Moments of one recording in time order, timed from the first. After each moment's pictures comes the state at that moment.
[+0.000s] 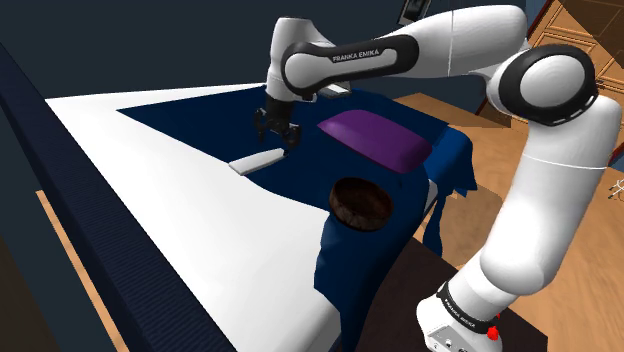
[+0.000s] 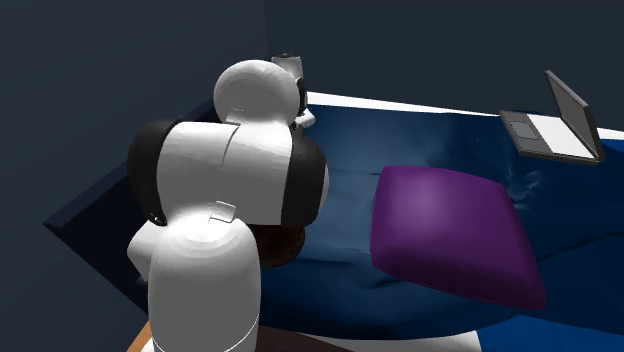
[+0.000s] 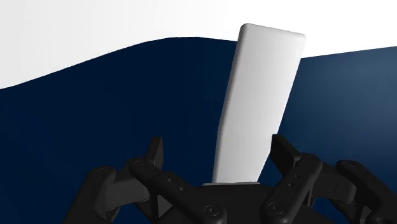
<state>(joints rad) -0.15 0.32 0.46 -1.71 -0.16 2.00 1.66</state>
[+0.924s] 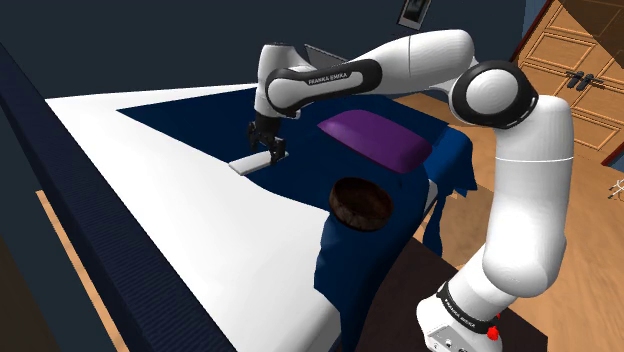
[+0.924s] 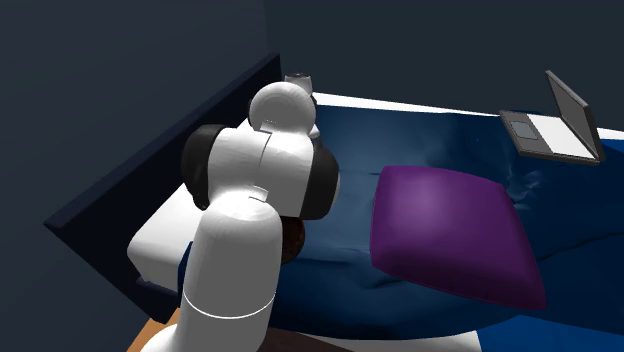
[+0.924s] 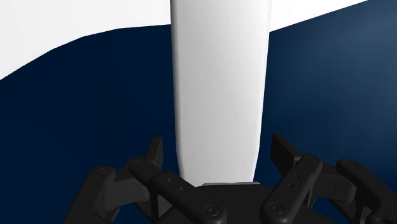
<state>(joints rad) -0.09 0.53 0.40 -1.57 -0.21 2.04 1.83</state>
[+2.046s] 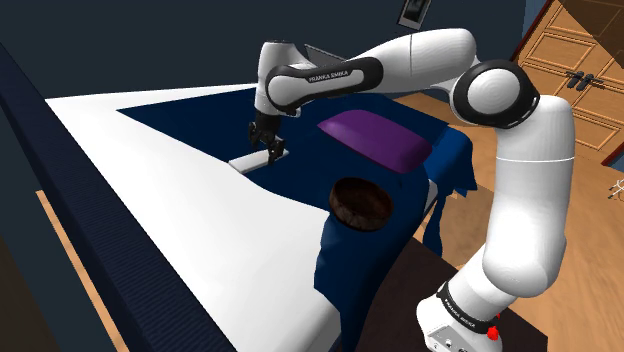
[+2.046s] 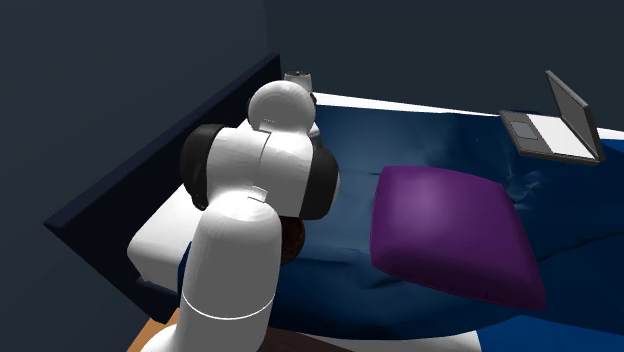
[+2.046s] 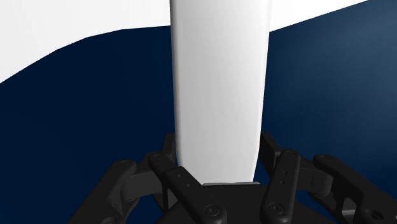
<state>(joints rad) -0.09 0.52 0.41 -1.56 -0.21 2.03 1.83</state>
